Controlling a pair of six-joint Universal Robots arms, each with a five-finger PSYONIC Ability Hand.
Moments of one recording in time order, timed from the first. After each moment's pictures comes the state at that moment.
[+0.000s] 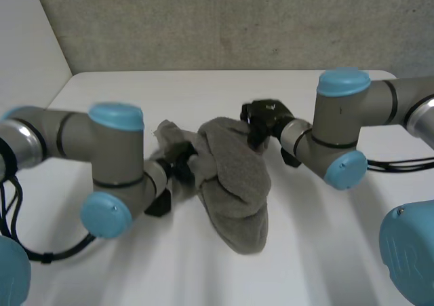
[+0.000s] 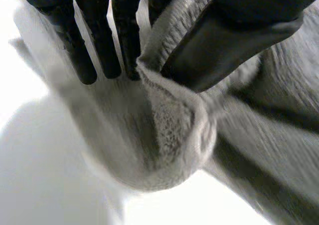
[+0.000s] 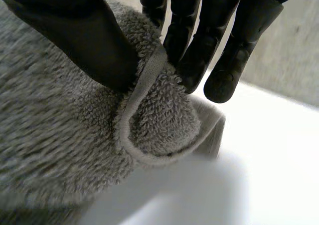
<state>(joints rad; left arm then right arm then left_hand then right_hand) 4.17 -2.36 -1.11 2.99 -1.56 2.79 2.04 -0.56 0.62 0.19 1.29 3.09 0.80 0.71 0.54 0.56 1.18 1.33 1.31 1.30 1.34 1.14</state>
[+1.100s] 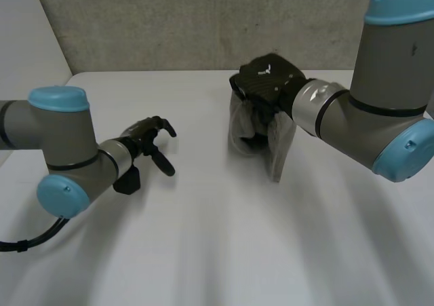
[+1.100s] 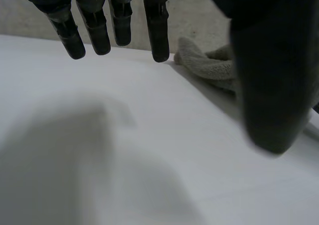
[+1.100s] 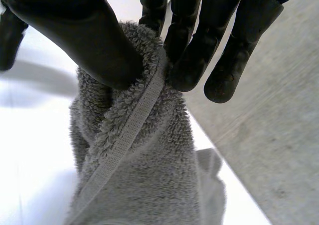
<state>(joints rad) 4.35 -2.28 -1.22 3.09 -1.40 2.80 2.10 -1.00 0.87 0.34 1.26 2.65 0.27 0.26 0.26 0.27 0.07 1.33 1.32 1.33 1.34 1.15</state>
